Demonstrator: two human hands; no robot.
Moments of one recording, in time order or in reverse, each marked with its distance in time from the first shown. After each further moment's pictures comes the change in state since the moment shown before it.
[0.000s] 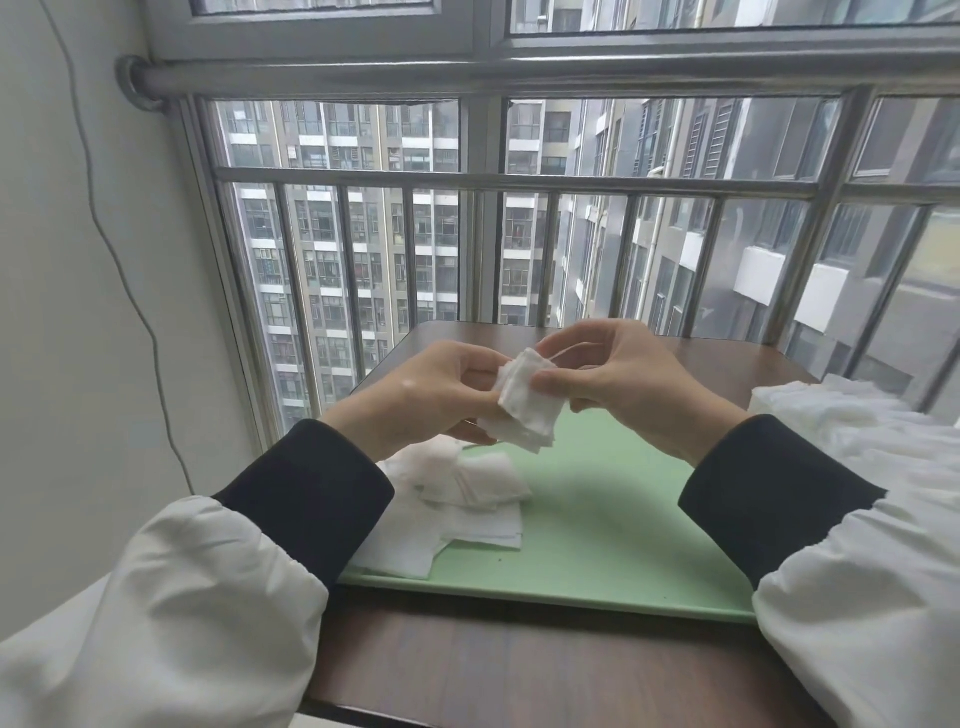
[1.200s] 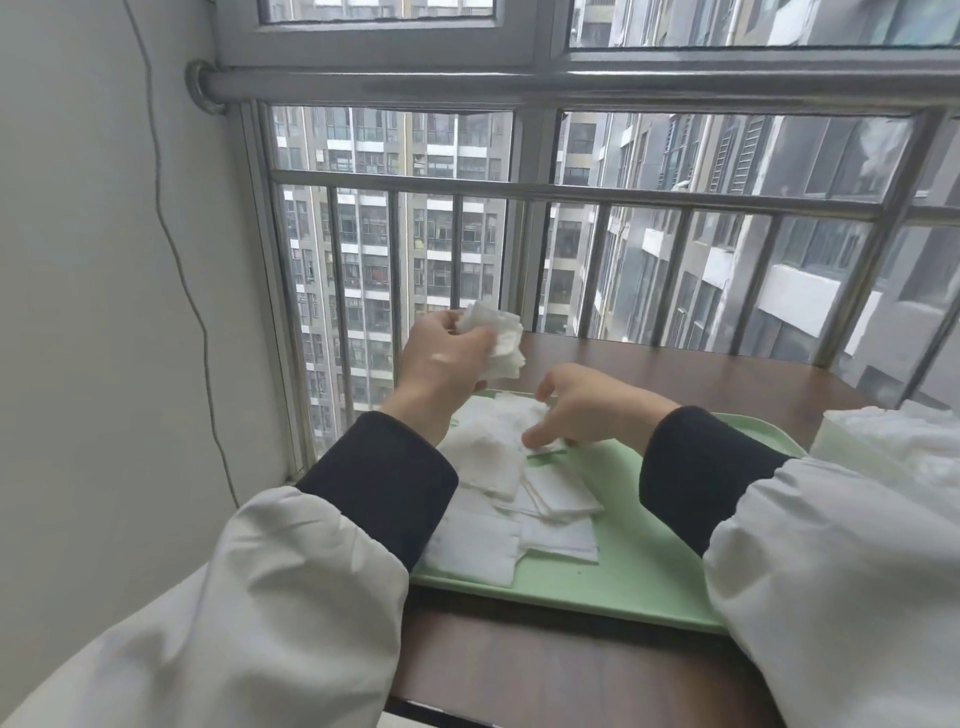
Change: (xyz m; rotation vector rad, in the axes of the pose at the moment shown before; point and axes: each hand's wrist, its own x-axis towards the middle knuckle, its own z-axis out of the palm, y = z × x) left_hand 0.014 -0.022 -0.037 -0.248 0.725 -0.017; right_hand 0.062 0.009 0.075 -0.773 -0.195 0.322
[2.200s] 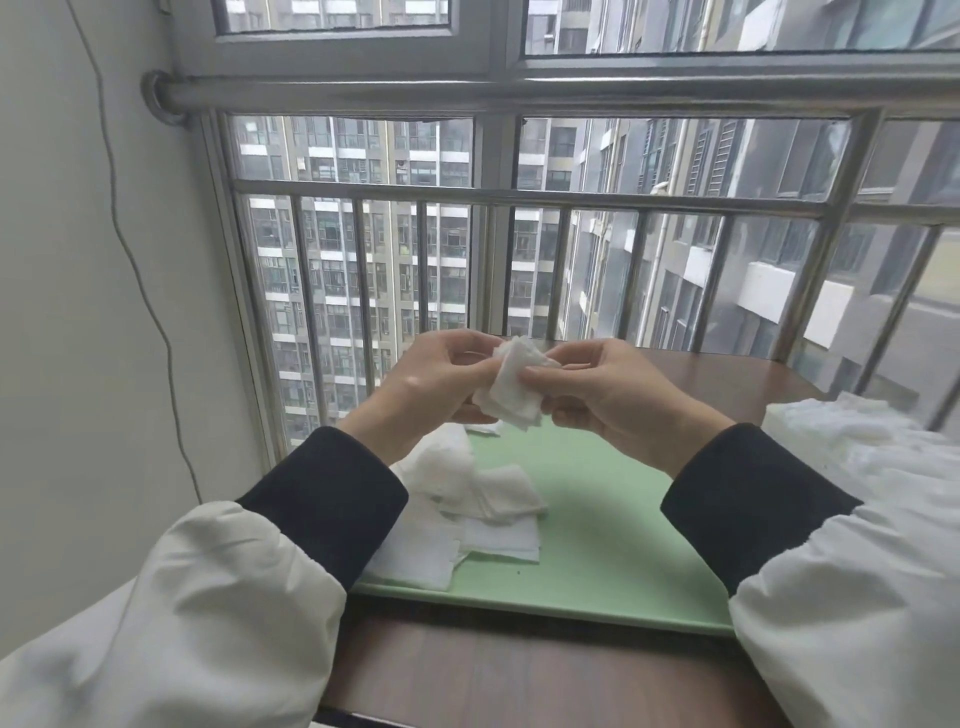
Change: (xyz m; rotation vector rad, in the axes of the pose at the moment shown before) left_hand -0.016 0.003 0.015 0.060 -0.475 0.075; right_hand -0.050 0.040 -0.030 1.025 0.030 -0.218
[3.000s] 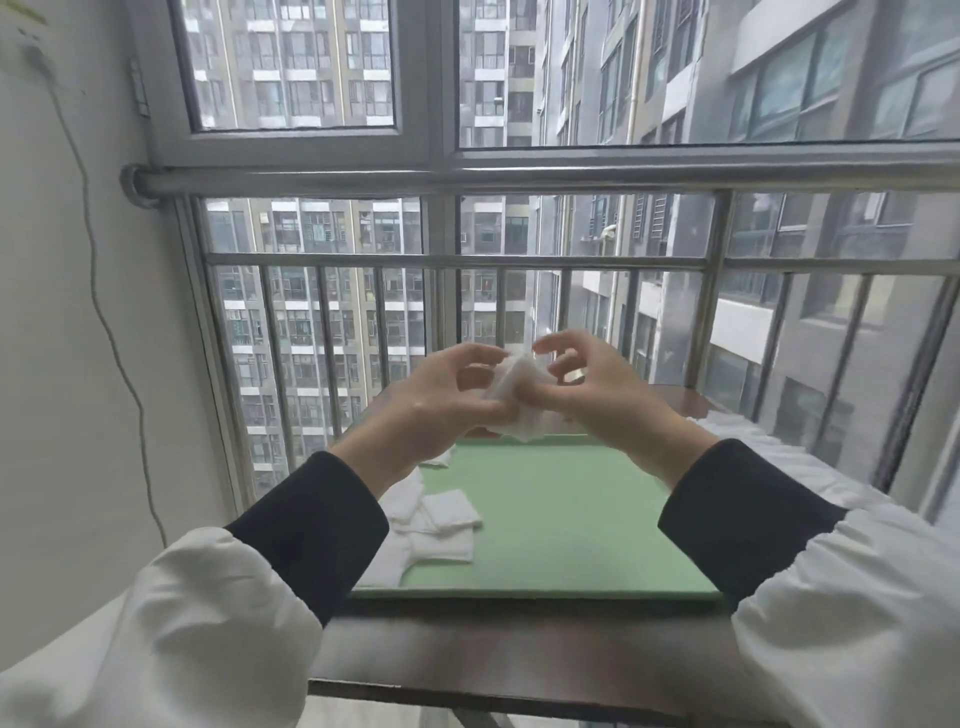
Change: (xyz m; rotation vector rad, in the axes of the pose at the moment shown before) left_hand -0.036 0.075 0.051 0.087 -0.132 0.075; right_hand -0.076 -0.056 -0.027 -0.474 0.288 -0.218
